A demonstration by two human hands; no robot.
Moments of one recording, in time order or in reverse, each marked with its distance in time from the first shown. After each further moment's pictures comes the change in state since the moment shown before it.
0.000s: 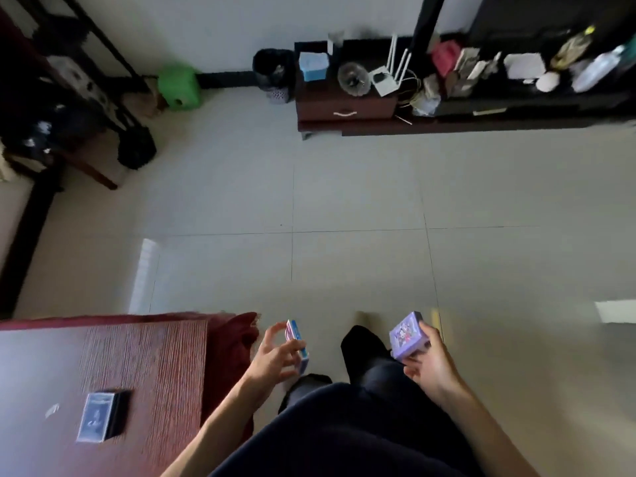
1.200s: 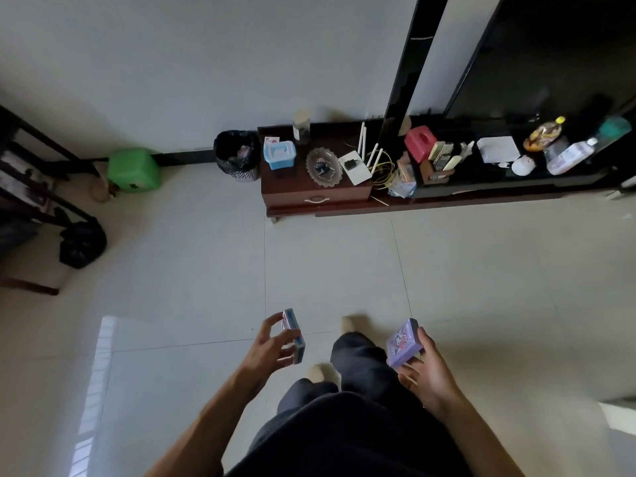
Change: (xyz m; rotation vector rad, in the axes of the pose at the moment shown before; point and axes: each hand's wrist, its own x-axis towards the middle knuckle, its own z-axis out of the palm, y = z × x) left_hand 0.247 0.457 0.135 0.122 -0.081 0.091; right_hand 0.187 -0.425 0.120 0.060 -0.059 -0.056
